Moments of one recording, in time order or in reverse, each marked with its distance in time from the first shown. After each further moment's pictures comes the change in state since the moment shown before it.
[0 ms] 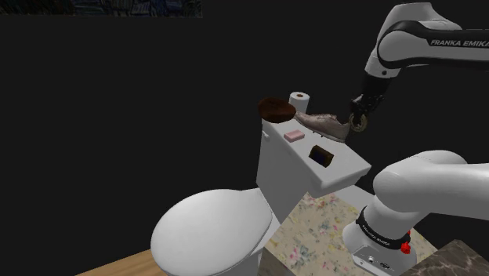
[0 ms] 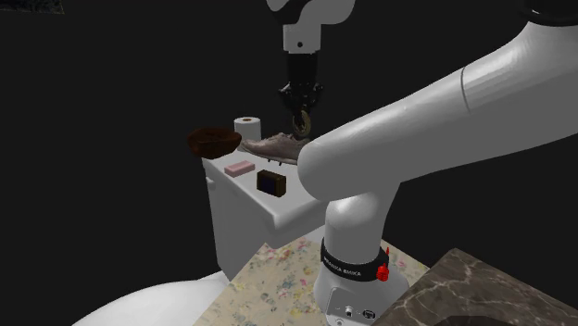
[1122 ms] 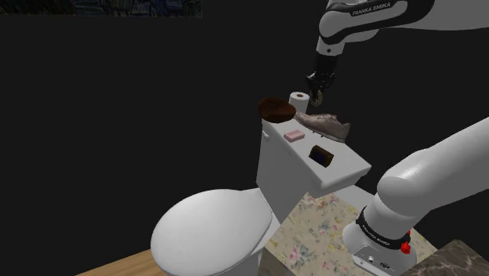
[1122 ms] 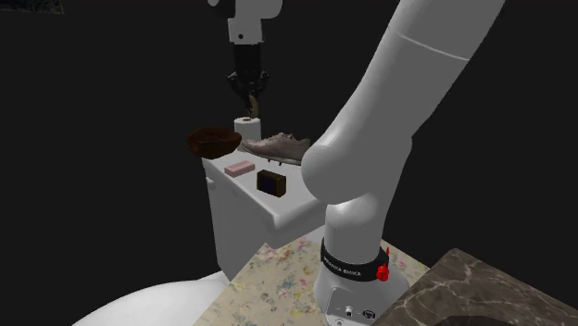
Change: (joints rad) arm 0.132 0.591 0.044 0.435 0.118 0.148 0.087
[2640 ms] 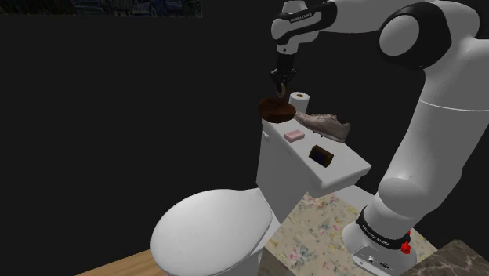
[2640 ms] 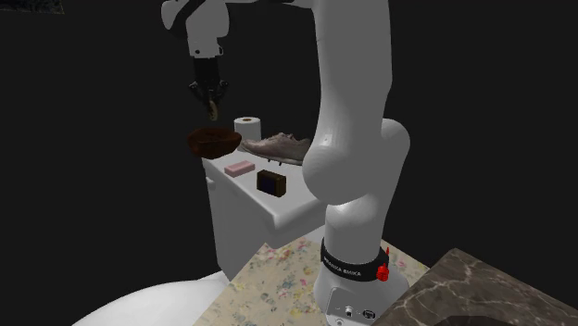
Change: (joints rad) arm 0.039 0.585 0.019 0.560 0.107 0.016 0.016
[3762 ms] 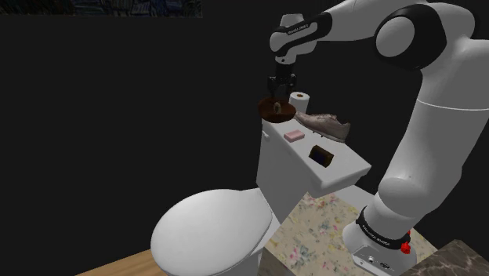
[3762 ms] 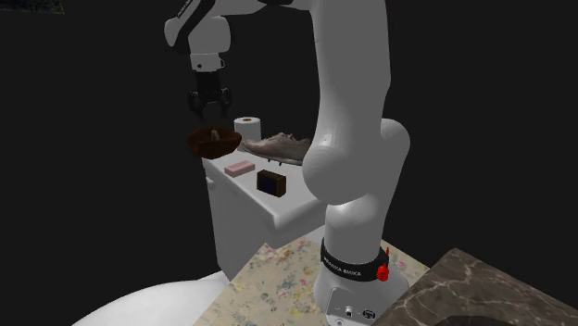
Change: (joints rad) arm -0.001 0.019 0.001 -0.078 0.004 0.098 -0.002
